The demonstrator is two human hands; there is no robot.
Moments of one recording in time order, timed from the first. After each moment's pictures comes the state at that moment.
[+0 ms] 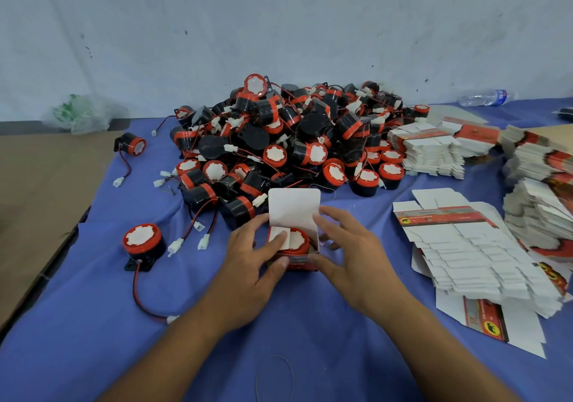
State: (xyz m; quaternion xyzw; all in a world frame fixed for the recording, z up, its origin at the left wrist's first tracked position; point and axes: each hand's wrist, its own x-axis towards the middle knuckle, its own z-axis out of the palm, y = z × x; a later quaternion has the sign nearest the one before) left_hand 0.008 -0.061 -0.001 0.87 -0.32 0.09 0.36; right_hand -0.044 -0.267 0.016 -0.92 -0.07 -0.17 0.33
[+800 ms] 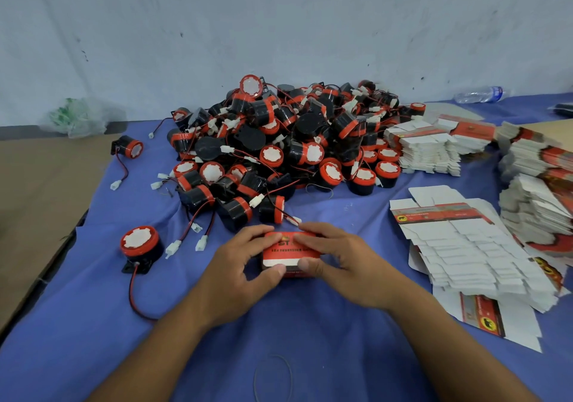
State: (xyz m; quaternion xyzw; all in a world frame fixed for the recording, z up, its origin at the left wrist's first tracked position) left_hand 0.011 -0.050 0.010 0.84 -0.34 0.05 0.42; right_hand -0.039 -0.276 0.022 -0.93 -0.14 -0.04 0.34
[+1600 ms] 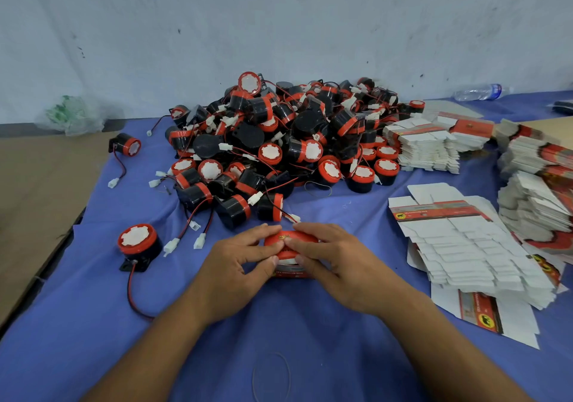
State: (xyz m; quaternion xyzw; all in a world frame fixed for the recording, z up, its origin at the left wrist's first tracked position) left_hand 0.011 -0.052 0.009 0.82 -0.36 0.08 0.44; right_hand -0.046 -0.269 0.021 -0.94 -0.20 -0.12 0.26
